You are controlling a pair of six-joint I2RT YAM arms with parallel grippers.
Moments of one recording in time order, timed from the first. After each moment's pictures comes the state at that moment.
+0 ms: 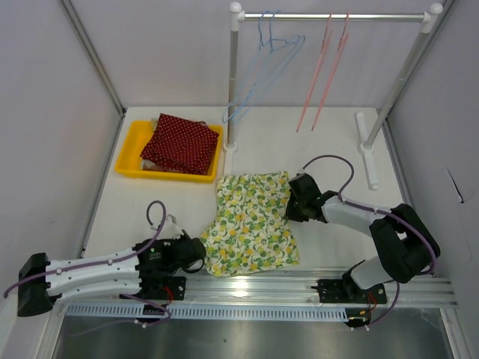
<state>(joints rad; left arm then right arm) -1.23 0.70 0.34 -0.80 -0.55 -1.74 0.61 1.48 0.70 -0.23 0.05 0.76</state>
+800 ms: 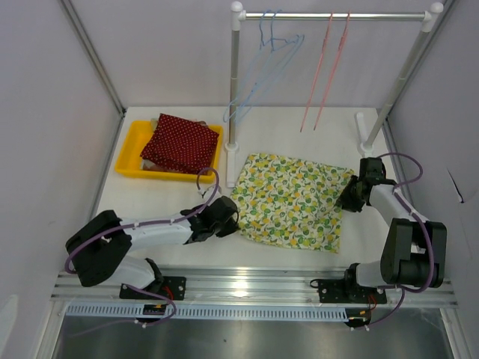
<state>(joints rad) -0.92 1.39 0.60 -0.14 -0.25 -1.19 -0.10 1.39 0.79 -0.51 -0.09 0.52</state>
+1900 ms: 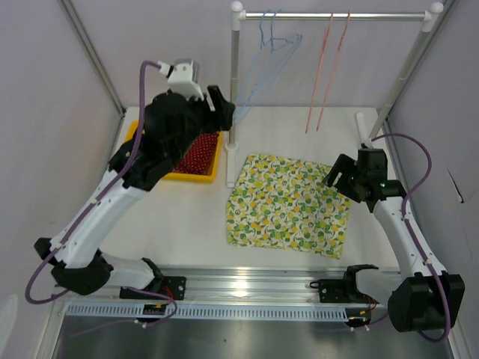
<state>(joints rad) -0.79 1.27 1.68 -0.56 -0.42 -0.39 0.07 1.09 0.91 -0.62 -0.07 0.53</state>
